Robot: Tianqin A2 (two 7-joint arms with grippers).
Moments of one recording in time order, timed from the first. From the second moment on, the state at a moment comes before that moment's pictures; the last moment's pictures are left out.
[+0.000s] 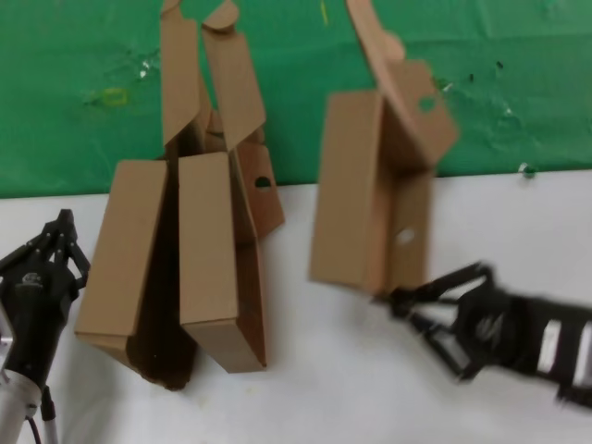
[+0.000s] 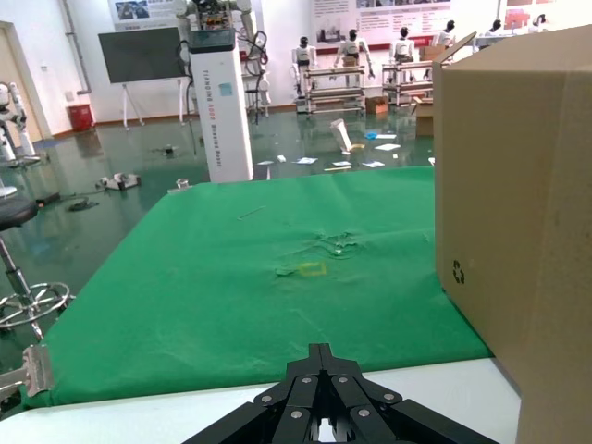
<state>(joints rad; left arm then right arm) 0.00 -0.30 1.60 -1.60 -1.80 0.00 0.00 -0.10 0.92 -1.64 2.05 1.69 -0.65 -0.02</state>
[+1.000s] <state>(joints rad) 0.00 -0.30 1.60 -1.60 -1.80 0.00 0.00 0.89 0.62 -2.19 1.65 0.42 -1.34 0.65</state>
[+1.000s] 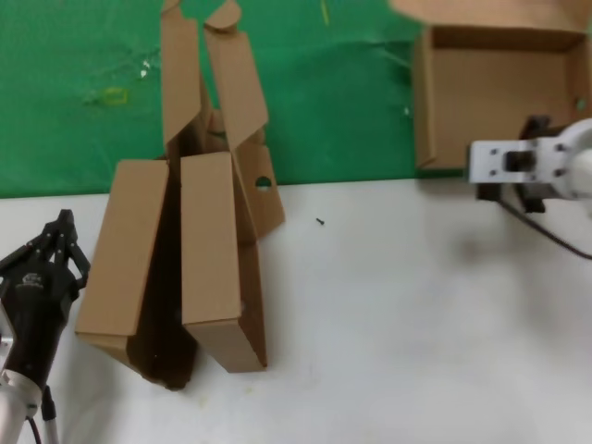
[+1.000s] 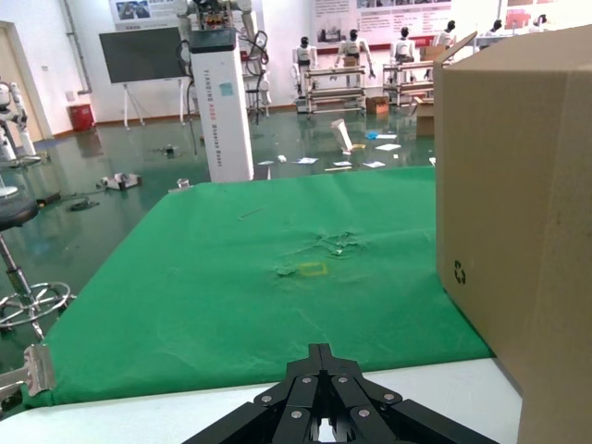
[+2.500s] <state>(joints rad) 0.00 -0.30 1.60 -1.60 -1.80 0.00 0.00 0.88 0.32 -2.03 1.53 0.12 -1.33 0.55</state>
